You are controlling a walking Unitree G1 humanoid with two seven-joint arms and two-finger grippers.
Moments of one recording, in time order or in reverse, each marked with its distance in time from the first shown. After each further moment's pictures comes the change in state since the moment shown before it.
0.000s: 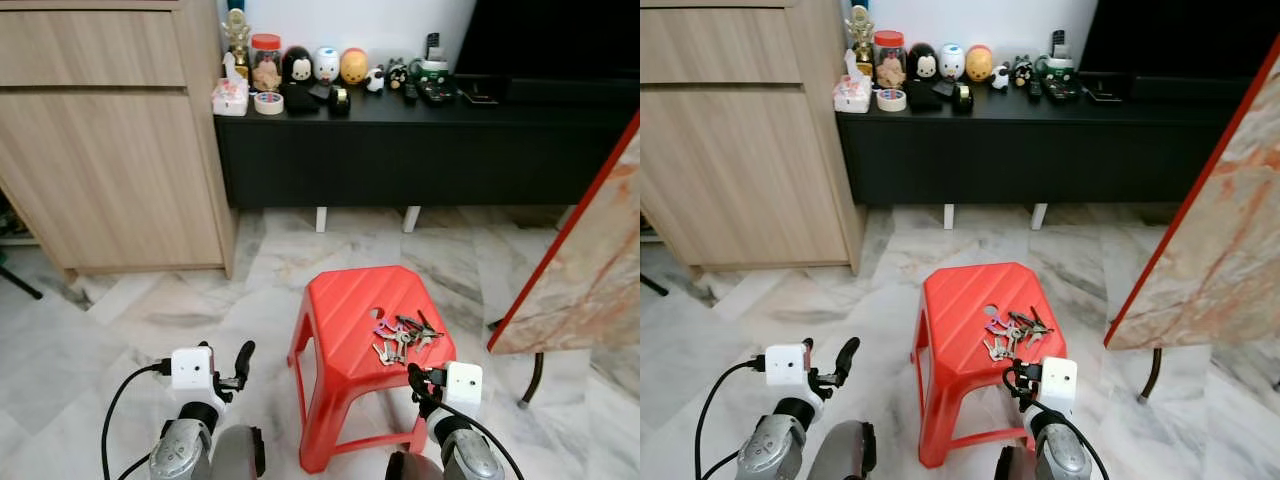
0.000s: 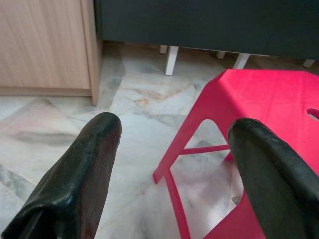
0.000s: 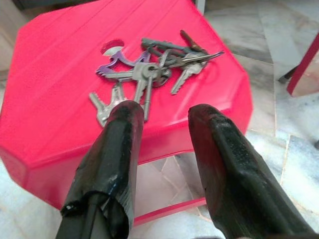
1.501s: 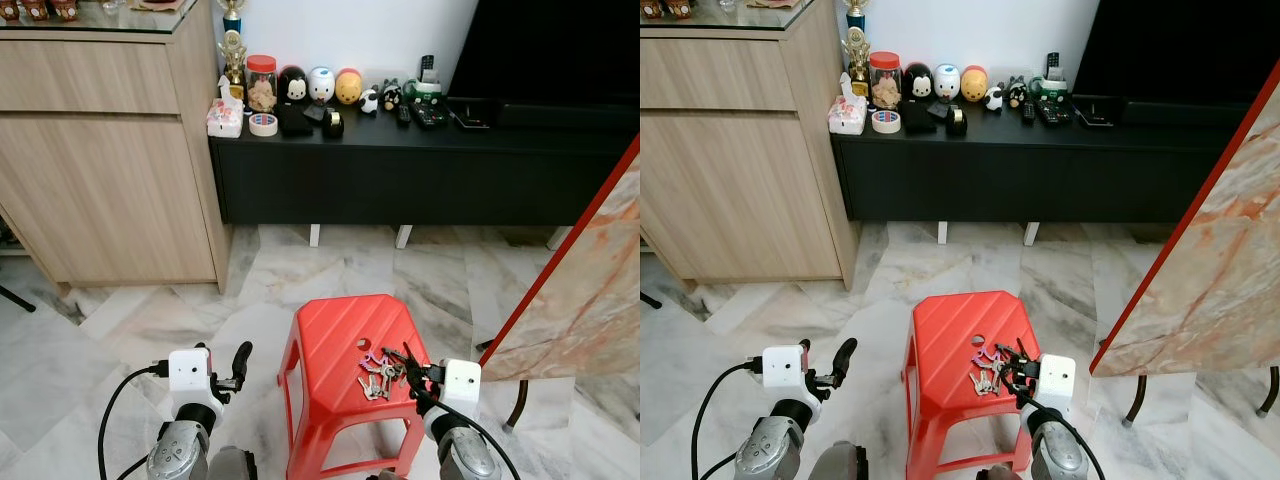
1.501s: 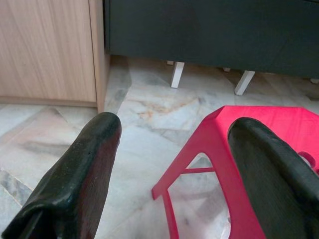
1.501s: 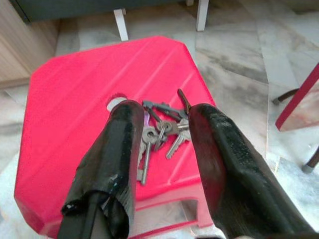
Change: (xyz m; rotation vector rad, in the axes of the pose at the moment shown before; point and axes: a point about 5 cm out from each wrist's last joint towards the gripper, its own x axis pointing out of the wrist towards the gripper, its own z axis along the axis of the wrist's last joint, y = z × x) left arm -0.002 0.004 -0.001 0.000 0.003 0.018; right arm -0.002 0.004 0.000 -0.010 0.019 -0.013
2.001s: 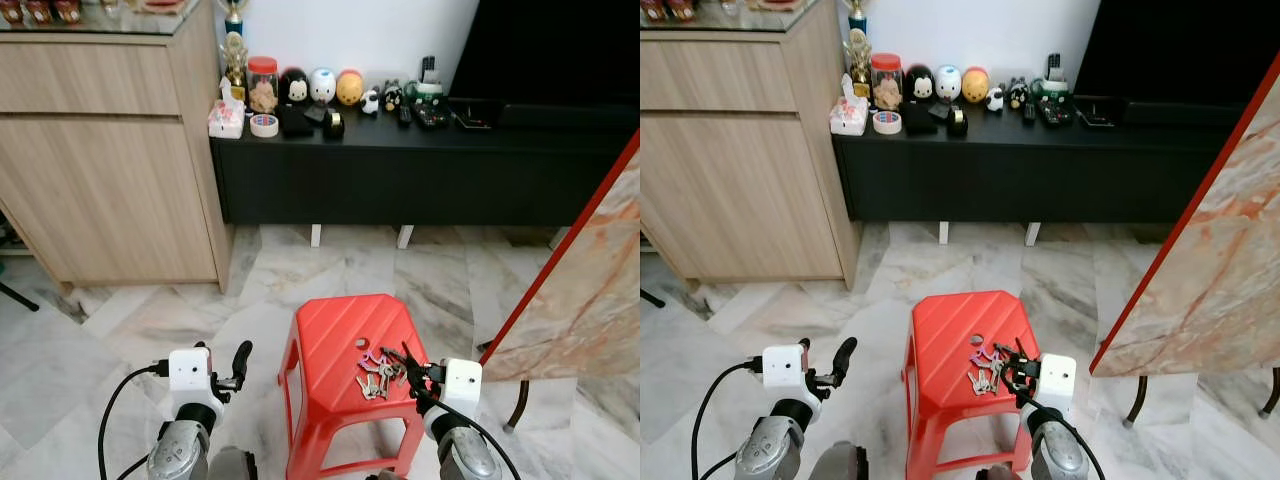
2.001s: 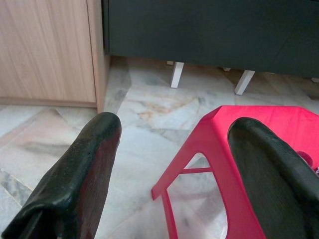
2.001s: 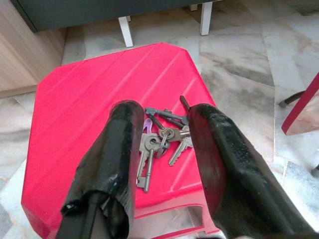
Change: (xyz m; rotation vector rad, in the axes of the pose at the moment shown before) left arm 0.000 0.000 0.000 0.001 -0.003 0.000; right arm 0.000 0.003 0.005 0.024 -0.028 0.019
